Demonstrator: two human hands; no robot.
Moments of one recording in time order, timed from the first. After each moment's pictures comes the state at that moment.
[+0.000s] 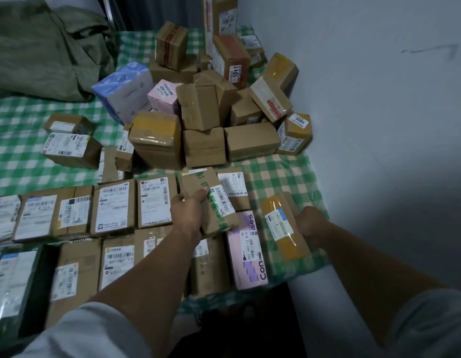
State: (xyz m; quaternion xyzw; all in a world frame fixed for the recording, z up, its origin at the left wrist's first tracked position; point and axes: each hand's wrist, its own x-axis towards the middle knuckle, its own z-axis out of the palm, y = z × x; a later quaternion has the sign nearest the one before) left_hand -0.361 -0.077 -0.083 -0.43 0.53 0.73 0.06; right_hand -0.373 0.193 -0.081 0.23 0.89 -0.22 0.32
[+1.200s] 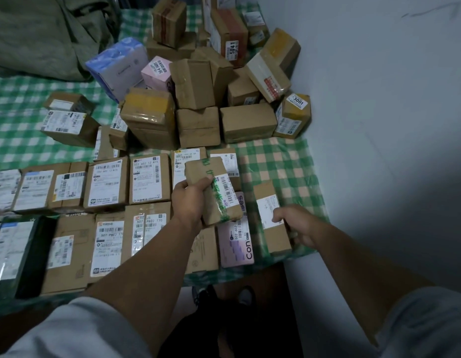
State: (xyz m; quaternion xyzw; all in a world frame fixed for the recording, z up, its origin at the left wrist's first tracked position) left_hand -0.332 -0.036 -0.074 -0.40 0.53 0.75 0.05; right_hand -0.331 0.210 -0.095 0.28 0.71 -0.50 0.40
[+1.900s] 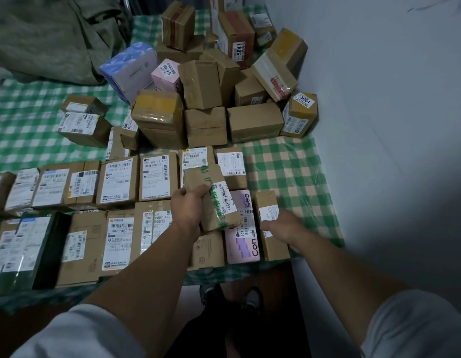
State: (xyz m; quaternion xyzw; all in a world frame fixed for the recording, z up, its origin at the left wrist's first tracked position) left_hand -0.309 -0.048 -0.076 -0.43 0.55 0.72 0.04; right_hand -0.310 0.177 -0.120 0.15 0.81 -0.43 0.36
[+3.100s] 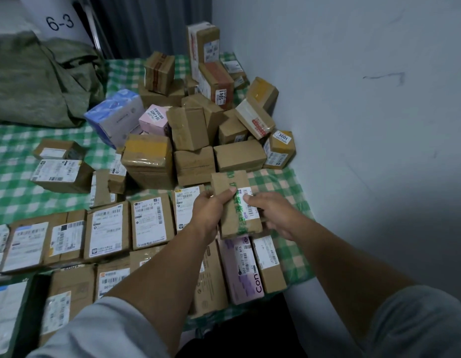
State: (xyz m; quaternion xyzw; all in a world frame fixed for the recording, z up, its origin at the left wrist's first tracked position) left_hand -0.385 -0.035 -0.039 -0.28 0.54 0.77 0.19; right_hand -0.380 0.133 -0.029 0.17 0.71 -0.62 0.29
